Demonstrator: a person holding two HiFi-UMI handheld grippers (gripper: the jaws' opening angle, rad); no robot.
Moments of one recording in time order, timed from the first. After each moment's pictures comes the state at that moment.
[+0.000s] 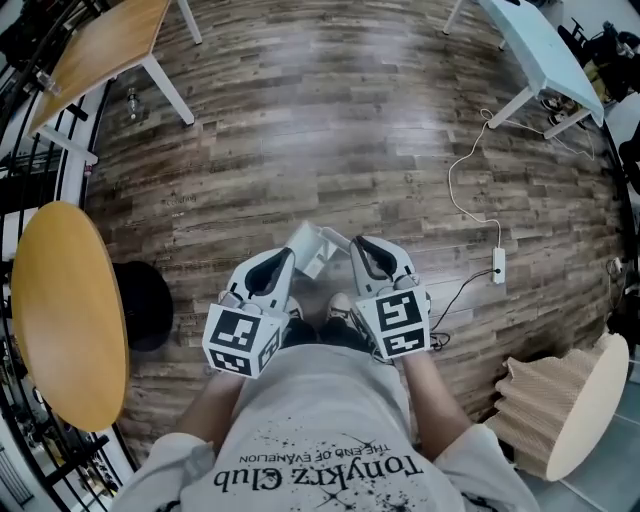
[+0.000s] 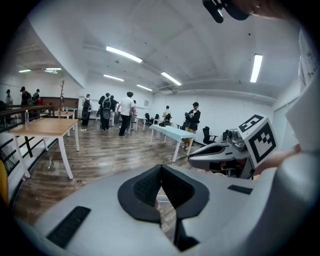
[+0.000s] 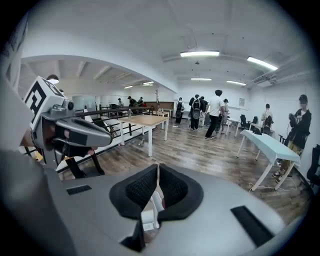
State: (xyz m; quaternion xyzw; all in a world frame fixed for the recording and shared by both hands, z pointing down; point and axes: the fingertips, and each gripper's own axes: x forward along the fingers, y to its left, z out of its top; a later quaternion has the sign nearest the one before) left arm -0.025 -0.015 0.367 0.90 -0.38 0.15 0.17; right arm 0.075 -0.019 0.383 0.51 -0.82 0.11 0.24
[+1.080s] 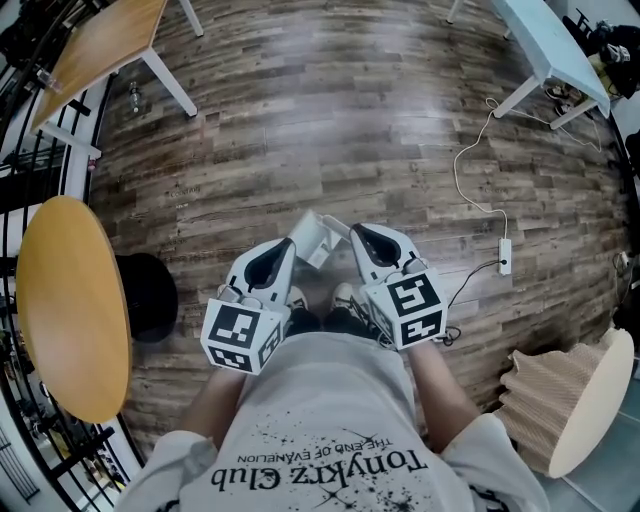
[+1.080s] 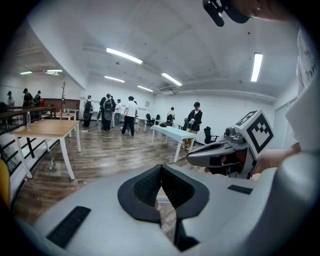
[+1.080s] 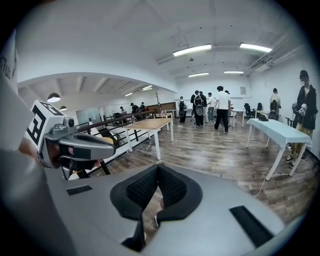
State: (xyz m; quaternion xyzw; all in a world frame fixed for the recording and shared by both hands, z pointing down) left arm -0.019 -0.011 0.360 0.89 -0.38 0.16 0.17; right arm 0.076 -0.020 0.370 0.49 -0.83 0.16 0.19
